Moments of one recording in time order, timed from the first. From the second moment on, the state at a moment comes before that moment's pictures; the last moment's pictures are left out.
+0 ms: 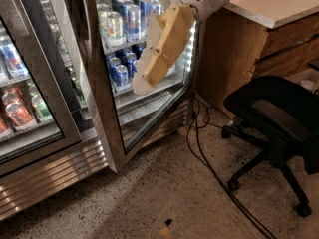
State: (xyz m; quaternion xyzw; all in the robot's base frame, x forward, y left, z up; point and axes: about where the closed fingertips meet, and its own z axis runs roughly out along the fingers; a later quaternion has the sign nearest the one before) arm 0.409 0.054 1.089 -0.75 0.43 0.32 0.39
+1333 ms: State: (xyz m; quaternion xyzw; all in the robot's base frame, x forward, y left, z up) arm 0.322 0.119 1.062 -0.76 0.38 0.40 0.34
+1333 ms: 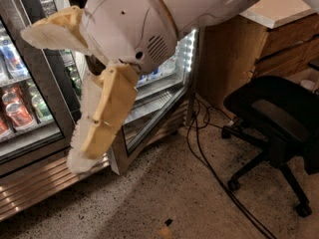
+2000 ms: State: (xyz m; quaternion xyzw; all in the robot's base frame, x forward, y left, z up) arm 0.310 0.138 1.055 -0.76 0.40 0.39 0.34
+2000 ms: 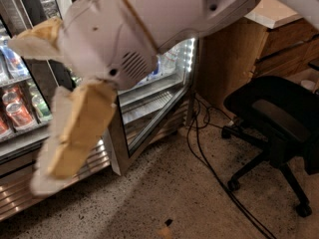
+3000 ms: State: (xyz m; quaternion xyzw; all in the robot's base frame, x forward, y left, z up) arm 0.358 0.137 0.994 -0.69 0.52 0.31 0.39
